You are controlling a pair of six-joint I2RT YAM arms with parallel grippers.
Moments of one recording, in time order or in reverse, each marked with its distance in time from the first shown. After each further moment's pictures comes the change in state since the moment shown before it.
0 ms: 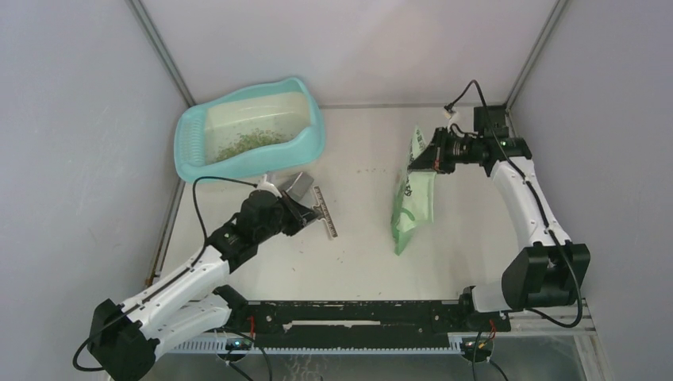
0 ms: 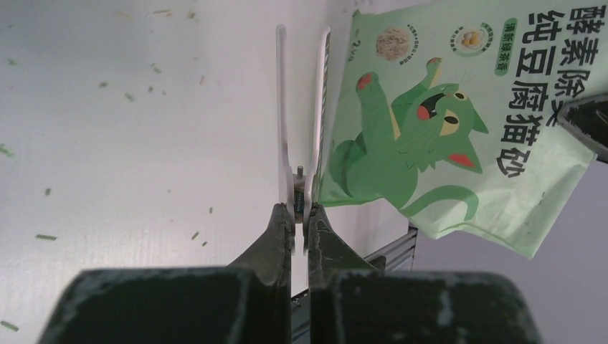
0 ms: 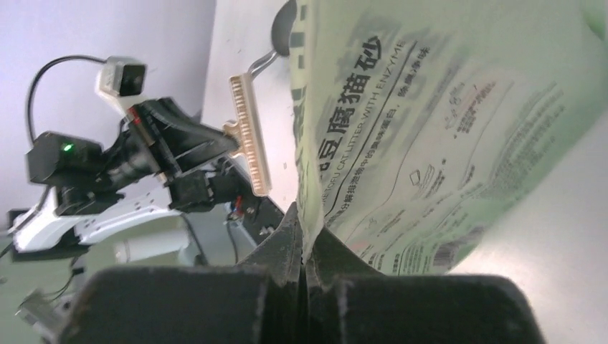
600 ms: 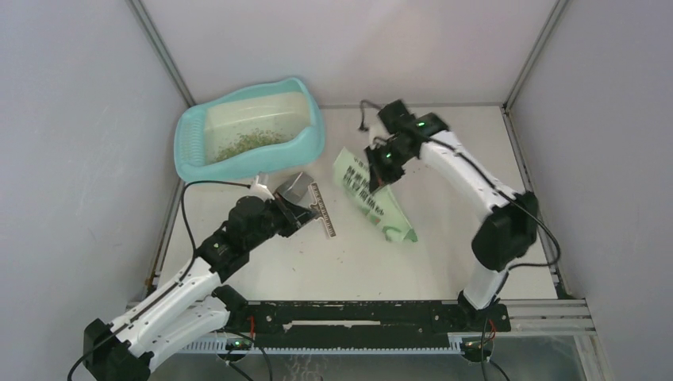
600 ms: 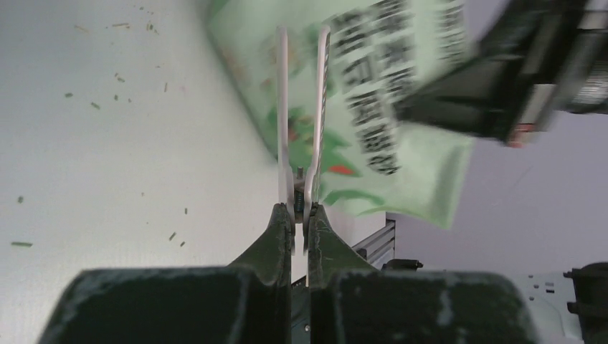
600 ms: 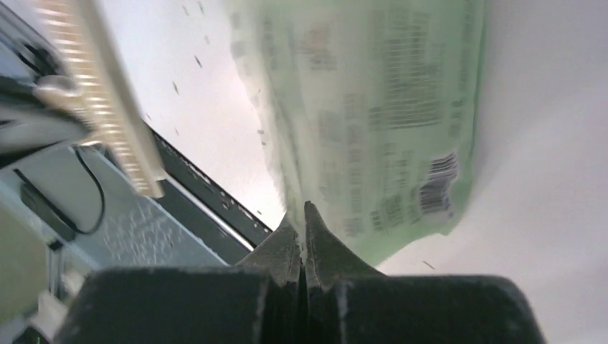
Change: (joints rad) left arm -0.002 -0.106 0.009 0.016 0.026 0.016; right arm 0.444 0.288 0.510 -0.479 0.527 -0.244
